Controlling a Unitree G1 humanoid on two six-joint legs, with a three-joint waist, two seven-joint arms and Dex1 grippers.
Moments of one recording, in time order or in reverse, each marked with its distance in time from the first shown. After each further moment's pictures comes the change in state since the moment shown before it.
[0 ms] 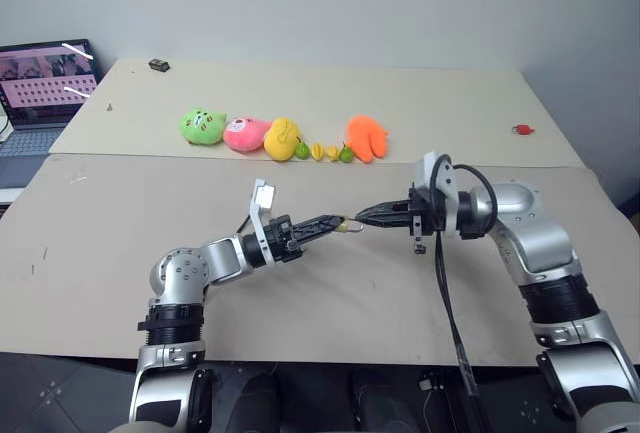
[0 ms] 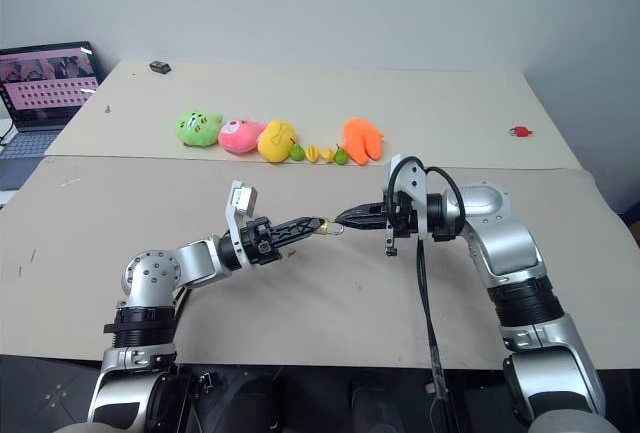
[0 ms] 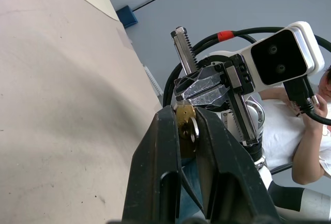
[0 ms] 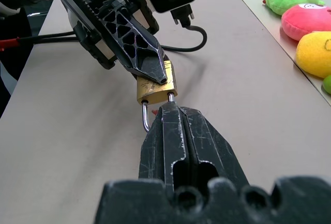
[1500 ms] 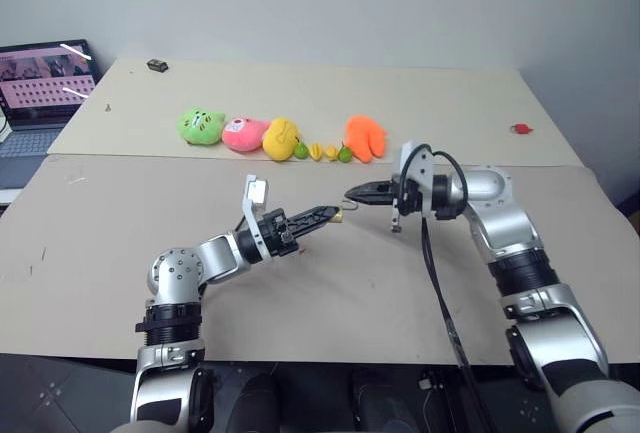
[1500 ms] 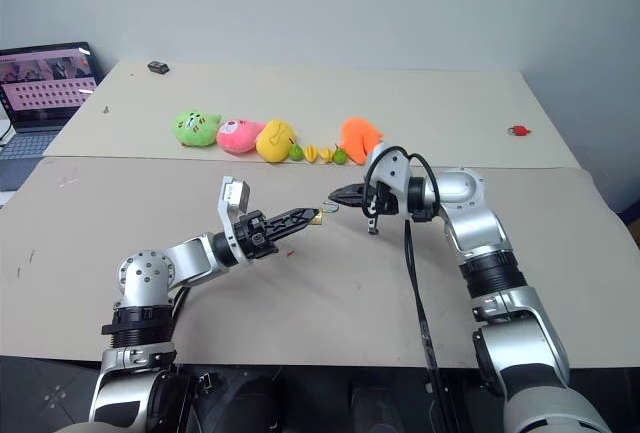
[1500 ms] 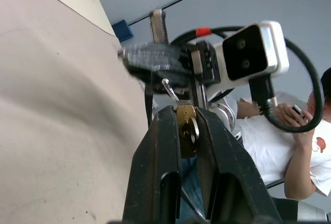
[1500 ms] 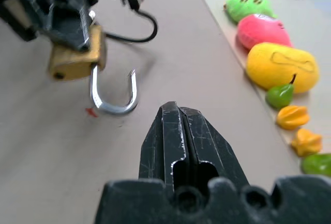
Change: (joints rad) left arm -0.005 -0.011 0.046 0.010 -0.062 0.001 0.048; right arm -0.175 0.140 0.025 0.337 -0.171 -0.310 -0.074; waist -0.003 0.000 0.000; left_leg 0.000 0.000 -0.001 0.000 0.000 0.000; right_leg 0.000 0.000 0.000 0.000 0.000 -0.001
